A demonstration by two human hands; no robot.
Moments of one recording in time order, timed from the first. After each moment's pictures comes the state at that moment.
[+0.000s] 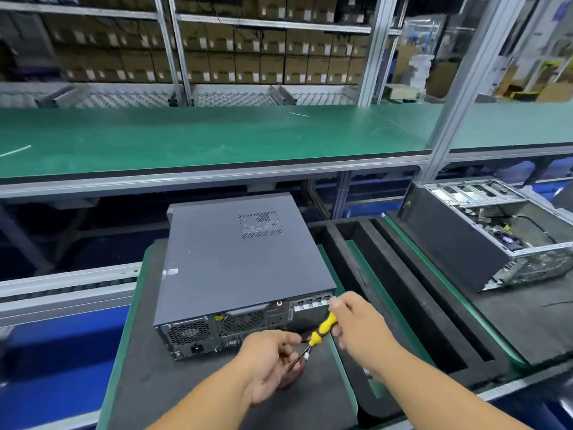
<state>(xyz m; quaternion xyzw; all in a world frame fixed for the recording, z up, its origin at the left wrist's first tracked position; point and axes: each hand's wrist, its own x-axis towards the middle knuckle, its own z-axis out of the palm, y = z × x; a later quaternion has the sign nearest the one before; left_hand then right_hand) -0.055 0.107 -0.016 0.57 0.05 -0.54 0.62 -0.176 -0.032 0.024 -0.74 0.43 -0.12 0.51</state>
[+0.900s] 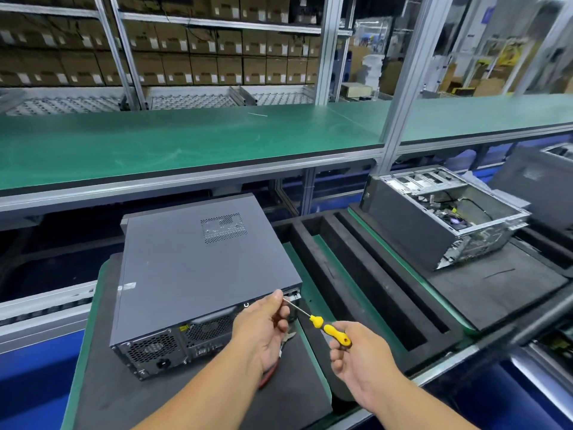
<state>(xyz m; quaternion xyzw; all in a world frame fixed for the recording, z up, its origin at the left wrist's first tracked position) -0.066 0.044 0.000 0.49 0.07 -0.48 0.73 -0.230 -0.023 0.002 -0.34 0.54 -0.23 0.73</state>
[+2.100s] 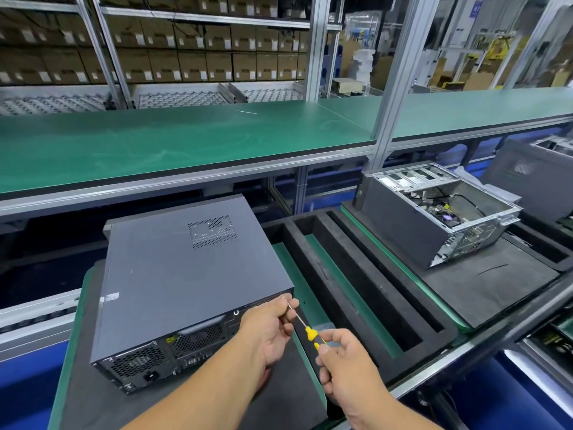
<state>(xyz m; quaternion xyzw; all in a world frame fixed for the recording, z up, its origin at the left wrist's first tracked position) -0.067 0.006 -0.013 0.52 0.08 -0.52 0.67 -0.234 -0.008 -0.013 -0.55 0.50 -0.21 0.63</state>
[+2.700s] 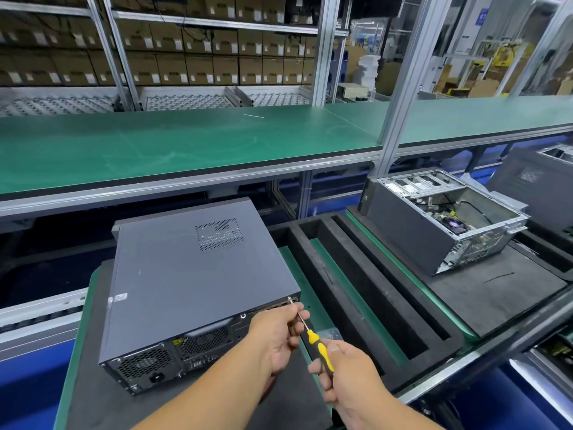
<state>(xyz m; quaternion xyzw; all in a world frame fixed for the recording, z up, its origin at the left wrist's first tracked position) -0.069 0.008 -0.013 0.56 0.05 -0.53 0.64 -0.216 -0.005 -0.008 -0.44 0.53 -0.20 0.69</state>
